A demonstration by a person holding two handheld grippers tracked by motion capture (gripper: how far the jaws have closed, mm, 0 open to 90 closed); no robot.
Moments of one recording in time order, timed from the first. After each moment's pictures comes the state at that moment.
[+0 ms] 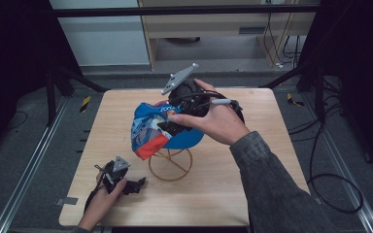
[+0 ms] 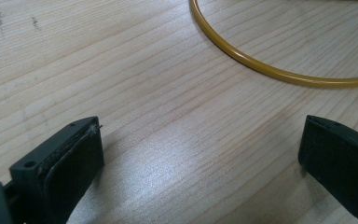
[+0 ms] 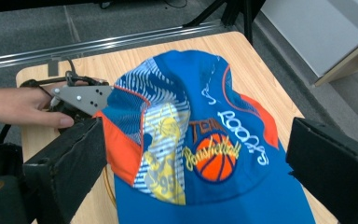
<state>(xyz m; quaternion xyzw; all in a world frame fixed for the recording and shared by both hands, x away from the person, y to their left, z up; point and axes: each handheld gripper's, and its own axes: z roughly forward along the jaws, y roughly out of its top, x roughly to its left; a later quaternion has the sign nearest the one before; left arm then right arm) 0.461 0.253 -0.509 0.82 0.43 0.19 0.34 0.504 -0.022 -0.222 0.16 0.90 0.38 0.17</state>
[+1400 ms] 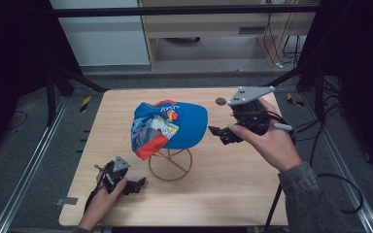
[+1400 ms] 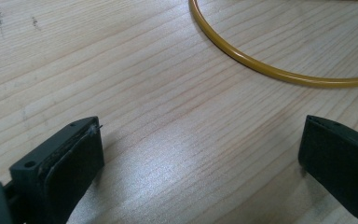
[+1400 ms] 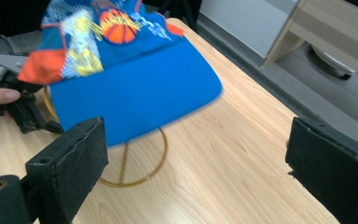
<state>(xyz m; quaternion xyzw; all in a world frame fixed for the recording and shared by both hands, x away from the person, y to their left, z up) 0.461 0.253 -0.509 0.82 0.43 0.19 0.34 0.478 -0.148 -0.258 0.27 0.84 0.42 0.22</state>
